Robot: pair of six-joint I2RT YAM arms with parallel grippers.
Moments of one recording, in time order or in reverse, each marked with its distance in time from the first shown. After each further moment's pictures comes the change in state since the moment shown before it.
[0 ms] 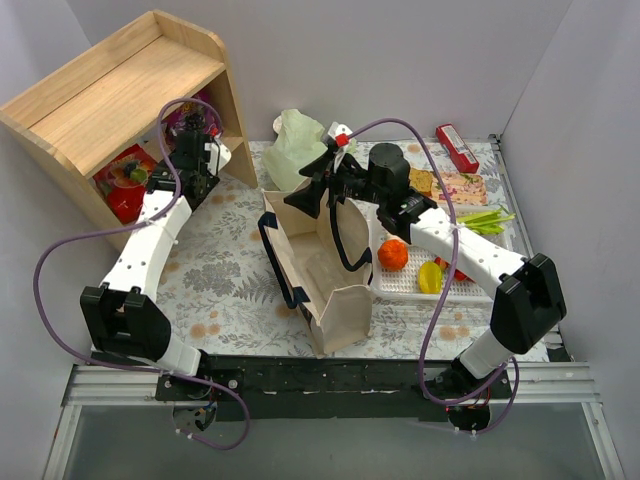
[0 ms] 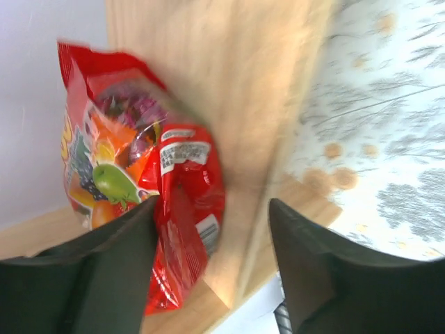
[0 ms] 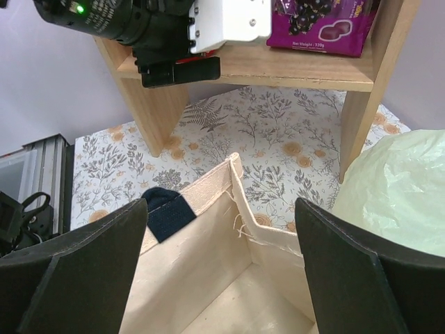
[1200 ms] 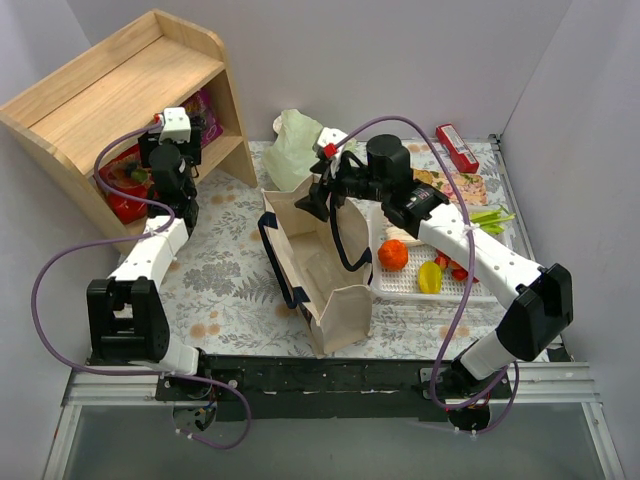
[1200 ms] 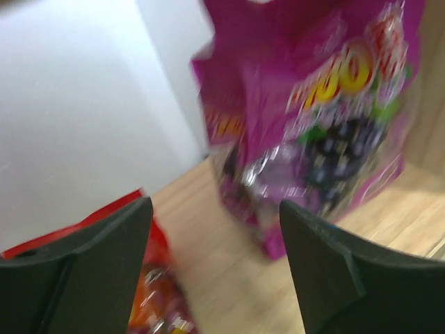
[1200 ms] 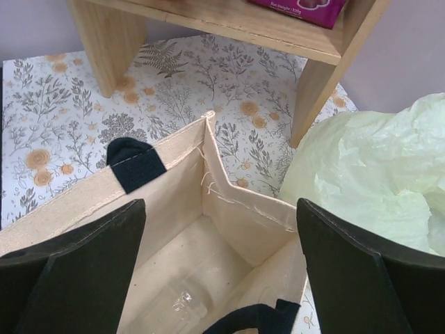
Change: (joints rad) left arm 0.134 -0.023 -0.391 1.251 0.206 -0.395; right arm 0.019 -0.047 0.115 -0.365 0.081 -0.329
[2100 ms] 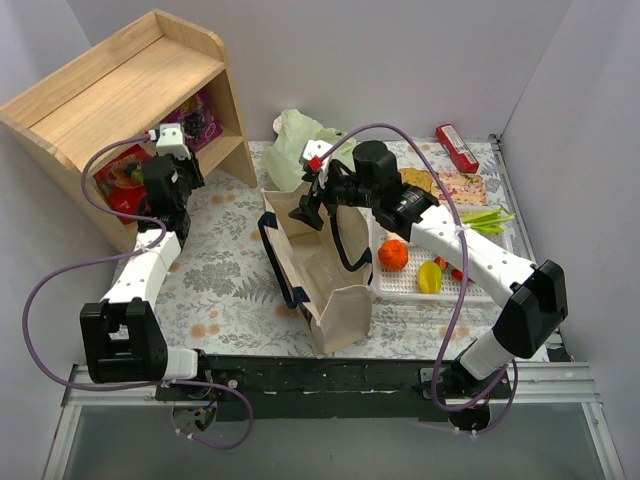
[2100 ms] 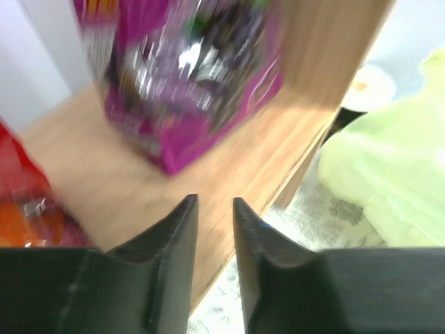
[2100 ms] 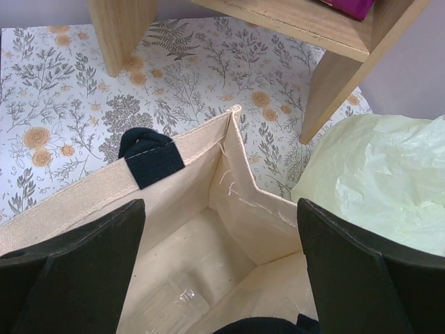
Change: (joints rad) left arm 0.045 -0.109 -0.070 -0.185 0.369 -0.281; right arm 0.056 0.027 0.024 -0.065 0.029 -0.089
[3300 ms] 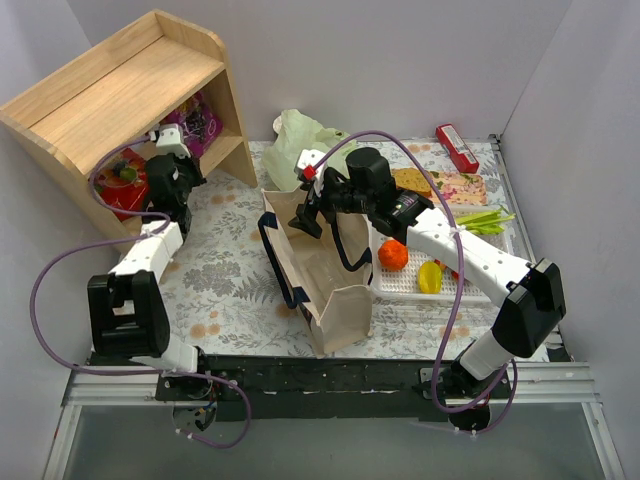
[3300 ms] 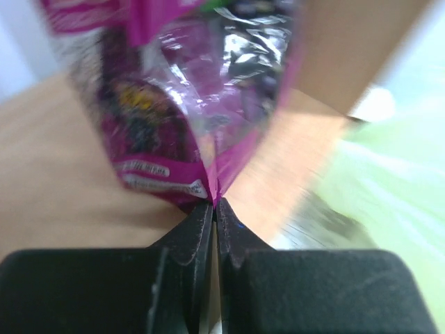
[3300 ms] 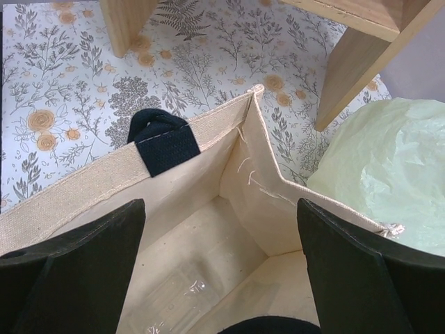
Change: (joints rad) left arm 0.029 0.169 0.005 0.143 0.038 -0.093; right arm 0.023 0.007 -0.030 -0.018 0.014 -0.015
